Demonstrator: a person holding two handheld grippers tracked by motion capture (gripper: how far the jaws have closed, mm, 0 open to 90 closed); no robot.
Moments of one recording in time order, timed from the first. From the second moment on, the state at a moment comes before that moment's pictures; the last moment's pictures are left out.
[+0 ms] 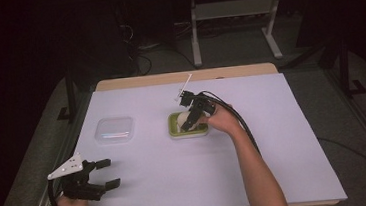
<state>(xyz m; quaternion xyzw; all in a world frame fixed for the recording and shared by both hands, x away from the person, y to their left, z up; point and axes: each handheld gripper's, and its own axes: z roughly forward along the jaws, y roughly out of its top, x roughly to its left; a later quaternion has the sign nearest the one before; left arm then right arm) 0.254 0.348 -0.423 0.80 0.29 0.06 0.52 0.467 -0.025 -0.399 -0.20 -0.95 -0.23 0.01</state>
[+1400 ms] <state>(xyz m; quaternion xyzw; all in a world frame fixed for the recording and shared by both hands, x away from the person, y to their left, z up) 0.254 0.347 -0.423 0.80 0.29 0.06 0.52 0.464 -0.039 -0.381 -0.21 -0.94 -0.26 0.01</state>
